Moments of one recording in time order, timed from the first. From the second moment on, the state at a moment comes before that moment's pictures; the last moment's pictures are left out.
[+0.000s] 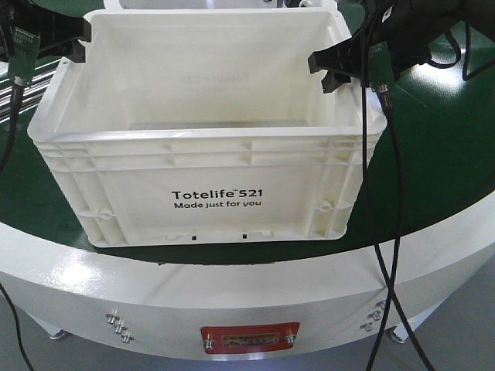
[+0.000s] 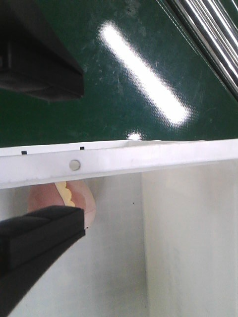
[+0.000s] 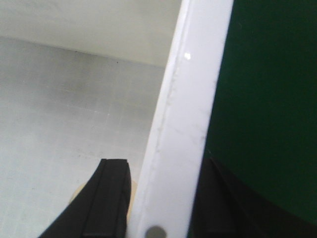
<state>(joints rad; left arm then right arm) -0.15 1.57 -1.54 0.04 0.92 -0.21 0.25 1.86 -1.71 0.14 0.97 -0.06</state>
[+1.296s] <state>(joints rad) -0.15 1.72 -1.67 -0.04 1.10 -0.15 0.25 1.87 -1.86 0.13 1.13 -0.05</state>
